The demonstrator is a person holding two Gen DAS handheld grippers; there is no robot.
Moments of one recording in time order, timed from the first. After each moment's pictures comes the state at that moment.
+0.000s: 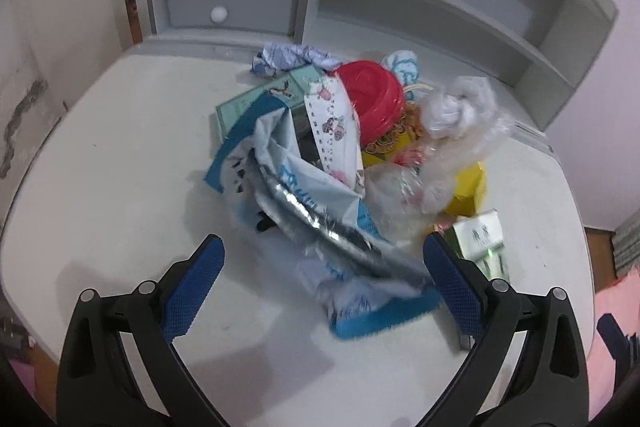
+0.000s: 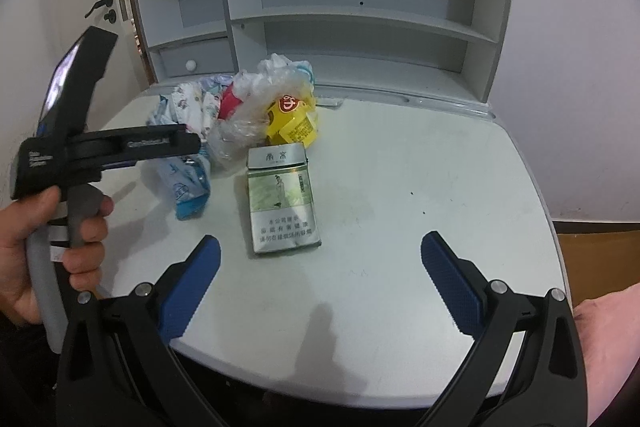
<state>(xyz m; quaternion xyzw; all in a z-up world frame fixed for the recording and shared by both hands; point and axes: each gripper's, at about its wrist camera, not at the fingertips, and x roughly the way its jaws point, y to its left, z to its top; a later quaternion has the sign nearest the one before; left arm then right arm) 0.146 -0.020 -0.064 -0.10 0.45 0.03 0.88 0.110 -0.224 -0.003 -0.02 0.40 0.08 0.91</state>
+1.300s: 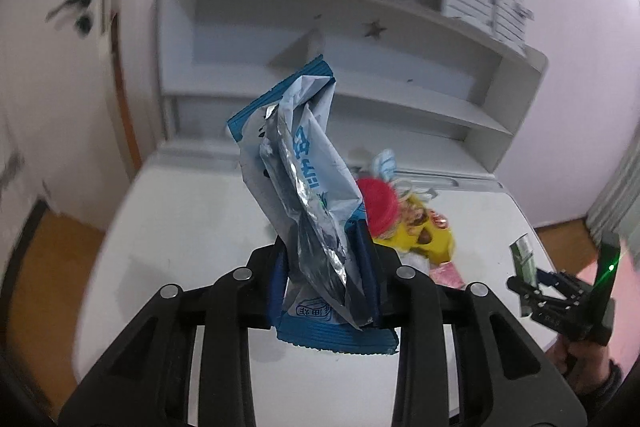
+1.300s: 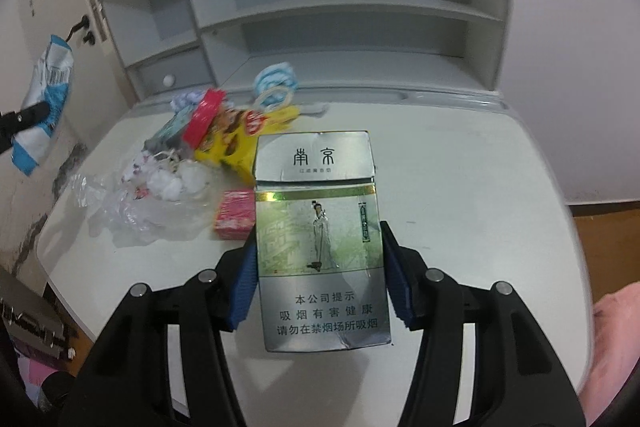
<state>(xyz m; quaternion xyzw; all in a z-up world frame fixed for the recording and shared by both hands) 0.104 0.069 0.054 -0.06 0.33 -0.08 0.94 0.156 -0.258 -0.013 0.03 0.41 0.07 0.91</state>
